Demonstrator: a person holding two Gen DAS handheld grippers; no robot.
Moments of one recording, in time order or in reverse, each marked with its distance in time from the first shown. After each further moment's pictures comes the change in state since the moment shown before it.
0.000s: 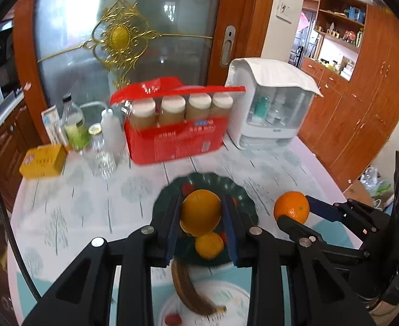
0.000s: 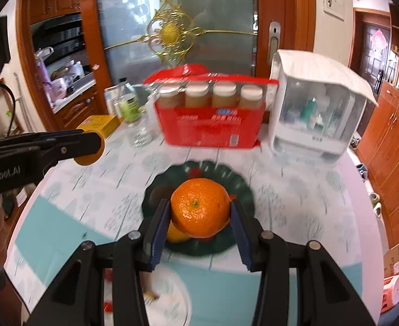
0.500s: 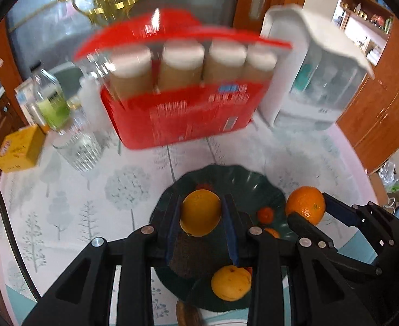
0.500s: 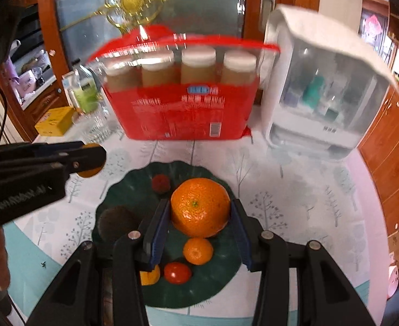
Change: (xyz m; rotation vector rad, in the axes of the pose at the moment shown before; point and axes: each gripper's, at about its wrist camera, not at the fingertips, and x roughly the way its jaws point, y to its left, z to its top) left arm 0.170 0.025 0.016 -0.042 0.210 0.043; right arm 0.126 -0.024 0.012 0.052 0.148 -0.065
